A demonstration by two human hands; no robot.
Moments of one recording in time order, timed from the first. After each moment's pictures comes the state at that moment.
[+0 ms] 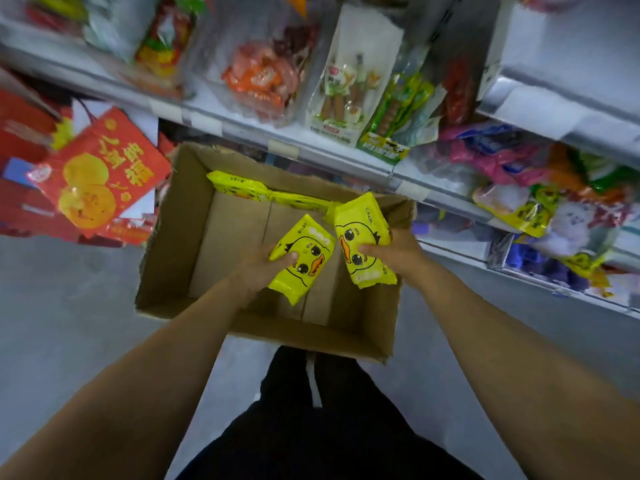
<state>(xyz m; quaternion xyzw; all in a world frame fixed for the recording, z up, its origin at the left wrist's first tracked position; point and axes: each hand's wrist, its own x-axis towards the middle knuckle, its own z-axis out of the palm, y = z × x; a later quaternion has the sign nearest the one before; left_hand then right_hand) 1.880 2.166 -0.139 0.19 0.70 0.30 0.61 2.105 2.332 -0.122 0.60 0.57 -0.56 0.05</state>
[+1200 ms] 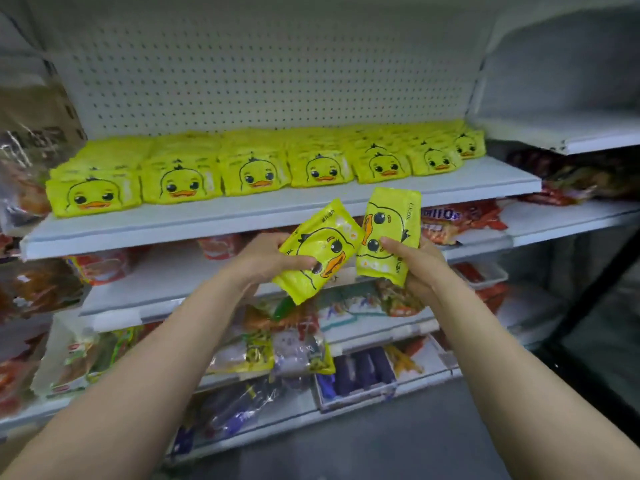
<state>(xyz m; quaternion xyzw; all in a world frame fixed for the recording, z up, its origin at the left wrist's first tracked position) 2.442 2.423 0.248 0.62 0.55 0.33 0.46 2.716 2.444 0.211 0.49 0.38 -0.56 -0.55</state>
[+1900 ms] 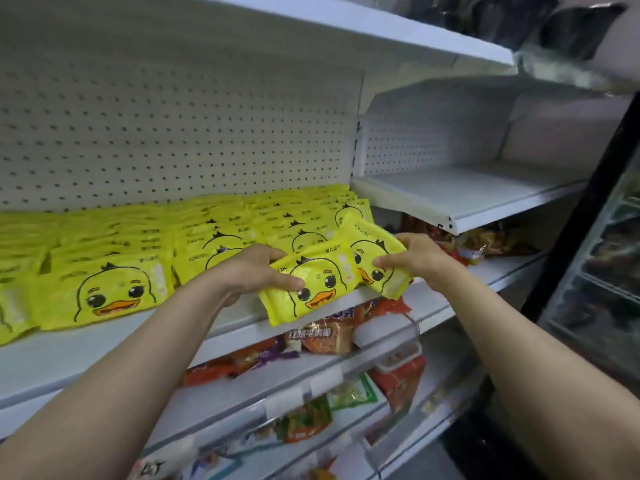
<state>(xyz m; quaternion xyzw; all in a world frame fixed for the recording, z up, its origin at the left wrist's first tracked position) 2.718 2.714 0.307 0.72 0.47 0.24 0.46 3.031 2.690 0.301 0.65 0.56 -0.32 -0.40</state>
